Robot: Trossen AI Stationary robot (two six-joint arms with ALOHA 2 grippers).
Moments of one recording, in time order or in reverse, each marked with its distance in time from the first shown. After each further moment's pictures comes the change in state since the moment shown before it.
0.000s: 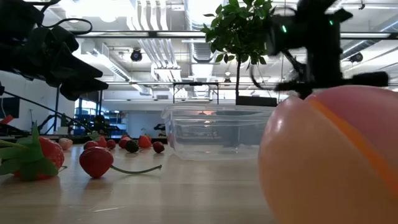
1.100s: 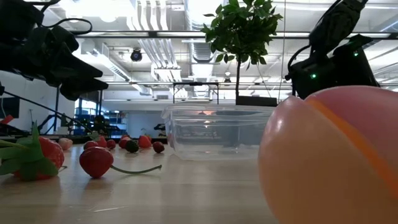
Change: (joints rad) left arm 0.000 -0.001 0.000 0.000 0.000 0.000; right arm -0.089 0.021 -0.274 -0.107 0.006 0.538
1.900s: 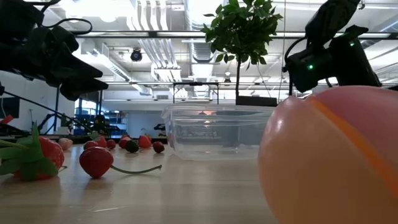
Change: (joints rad) left arm 0.000 0.001 0.000 0.000 0.000 0.000; right arm 0.013 -0.014 0.069 -0.085 -0.027 0.021
